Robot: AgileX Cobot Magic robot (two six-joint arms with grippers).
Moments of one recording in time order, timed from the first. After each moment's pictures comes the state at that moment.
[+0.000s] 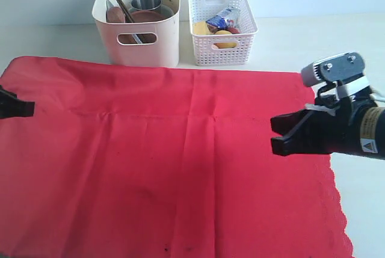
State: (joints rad) left arm -0.15 1.38 -0.52 0.12 0.02 -0.03; right arm 0.40 1.52 -0.37 -0.85 -0.47 0.79
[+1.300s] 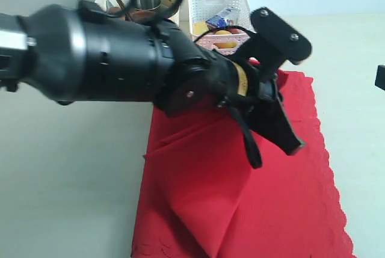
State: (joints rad) left arm -1.04 1.92 -1.29 0.12 0.20 0.00; right arm 0.40 0.80 -0.39 -1.03 0.16 1.08
